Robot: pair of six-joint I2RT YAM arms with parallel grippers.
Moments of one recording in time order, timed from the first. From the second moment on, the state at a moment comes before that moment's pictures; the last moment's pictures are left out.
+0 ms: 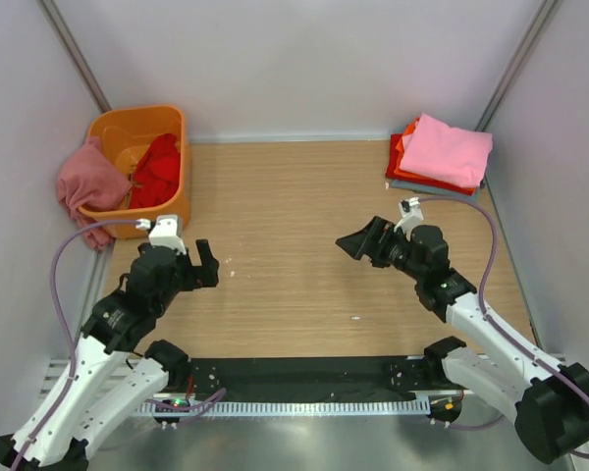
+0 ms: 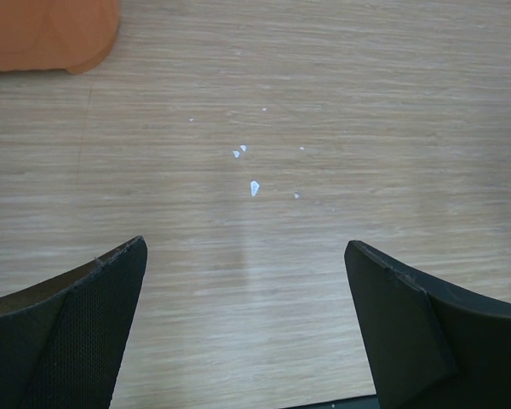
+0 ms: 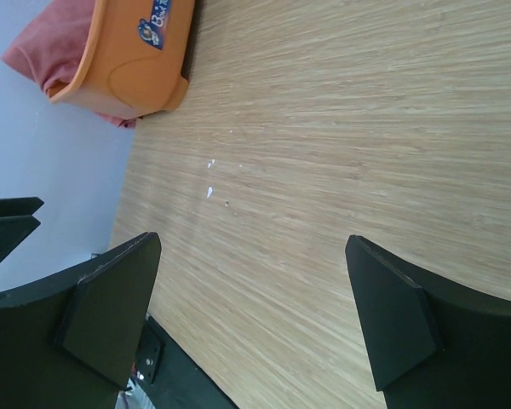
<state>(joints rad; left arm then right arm) -0.53 0.57 0.80 -0.78 -0.32 -0.41 0.39 0.89 0.48 0.12 -0.30 0.77</state>
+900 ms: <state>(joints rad) -0.18 0.86 0.48 -0.04 -0.41 -0.17 0.41 0.69 0.97 -0.45 0.52 0.66</state>
